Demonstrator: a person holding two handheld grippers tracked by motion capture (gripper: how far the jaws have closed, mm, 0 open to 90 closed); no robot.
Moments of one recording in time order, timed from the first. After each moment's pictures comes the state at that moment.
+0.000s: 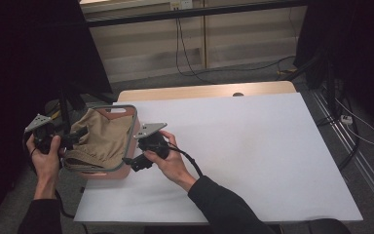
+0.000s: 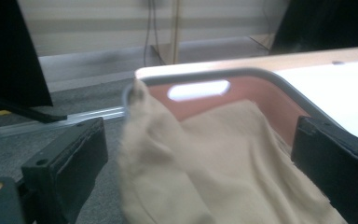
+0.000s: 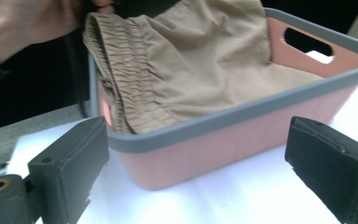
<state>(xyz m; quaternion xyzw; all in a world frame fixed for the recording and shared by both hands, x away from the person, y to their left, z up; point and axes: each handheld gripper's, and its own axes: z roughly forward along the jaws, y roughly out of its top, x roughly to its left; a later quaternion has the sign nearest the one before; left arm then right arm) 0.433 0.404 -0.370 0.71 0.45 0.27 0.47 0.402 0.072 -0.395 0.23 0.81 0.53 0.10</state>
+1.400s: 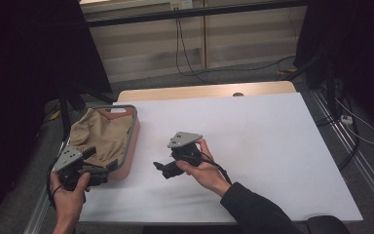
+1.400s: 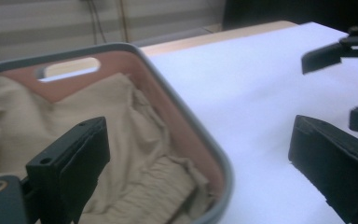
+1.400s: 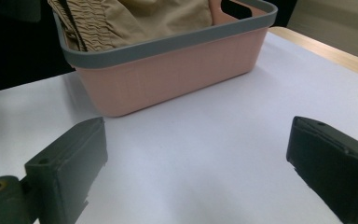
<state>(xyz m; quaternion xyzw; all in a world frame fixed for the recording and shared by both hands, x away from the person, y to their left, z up) 0.329 0.305 -0.377 0.75 0.39 0.24 0.49 0.368 -0.010 -0.406 0.27 0.80 0.50 0.15</state>
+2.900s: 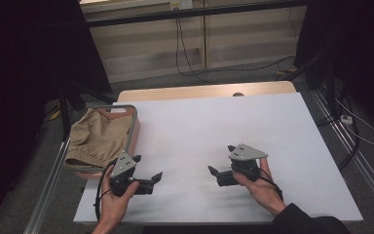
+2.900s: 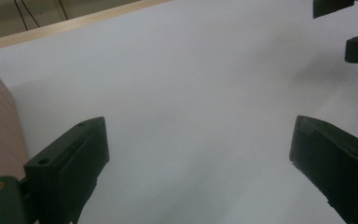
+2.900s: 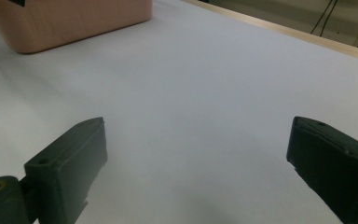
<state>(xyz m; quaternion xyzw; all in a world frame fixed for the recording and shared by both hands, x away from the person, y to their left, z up) 0.326 0.199 -0.416 0.80 0.32 0.19 0.46 0.318 -0.151 -0.435 0.37 0.77 0.47 0.23</state>
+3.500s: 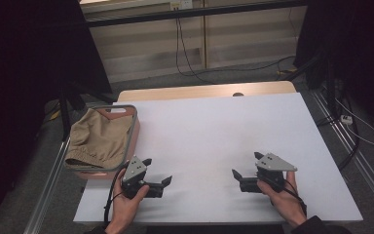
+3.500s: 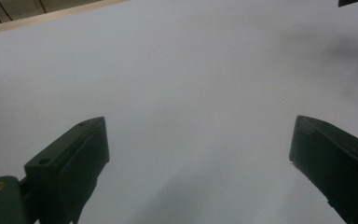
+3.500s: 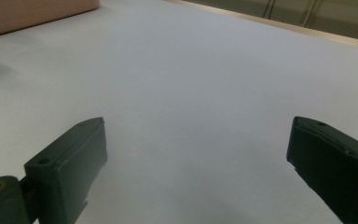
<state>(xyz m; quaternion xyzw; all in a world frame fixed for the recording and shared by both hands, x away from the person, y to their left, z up) 0.326 0.186 -0.439 0.80 0.32 0.17 0.48 0.287 -0.206 -0.448 0.43 0.73 0.45 0.28</state>
